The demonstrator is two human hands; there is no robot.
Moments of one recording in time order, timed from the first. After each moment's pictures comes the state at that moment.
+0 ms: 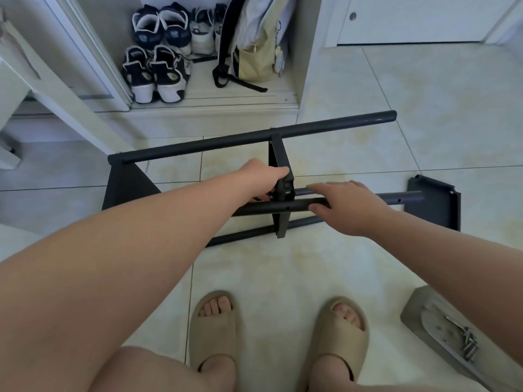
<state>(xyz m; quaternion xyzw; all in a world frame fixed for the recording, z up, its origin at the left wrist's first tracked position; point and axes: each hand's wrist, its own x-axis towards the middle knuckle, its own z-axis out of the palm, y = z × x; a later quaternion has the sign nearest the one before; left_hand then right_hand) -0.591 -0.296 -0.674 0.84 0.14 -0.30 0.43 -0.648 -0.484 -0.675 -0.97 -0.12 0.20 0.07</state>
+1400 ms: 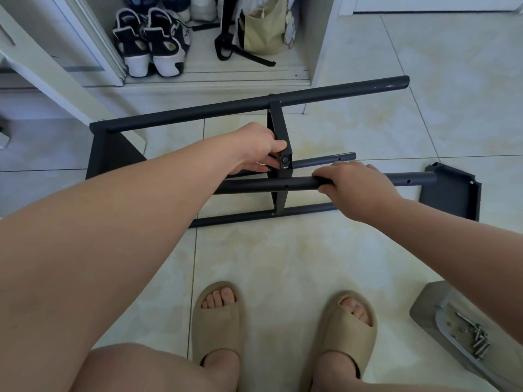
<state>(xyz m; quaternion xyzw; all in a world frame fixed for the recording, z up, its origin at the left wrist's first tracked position) -0.546 -0.270 -0.684 0.79 0.08 -0.32 0.52 -0.625 -0.473 -0.693 -0.98 -0.13 0.14 0.06</state>
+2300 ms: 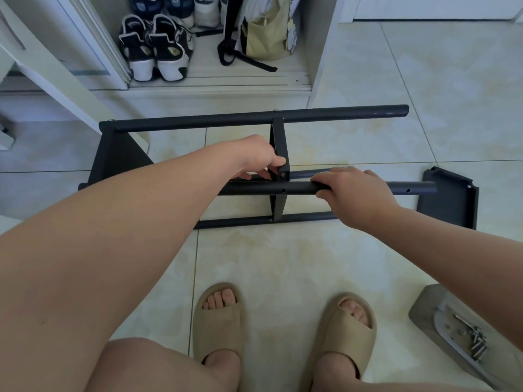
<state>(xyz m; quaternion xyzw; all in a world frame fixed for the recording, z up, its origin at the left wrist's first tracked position) -0.555 -0.267 -0.678 0.85 0.05 -0.36 0.38 -0.635 -0.467 -0.689 -0.98 -0.13 0.12 0.06</state>
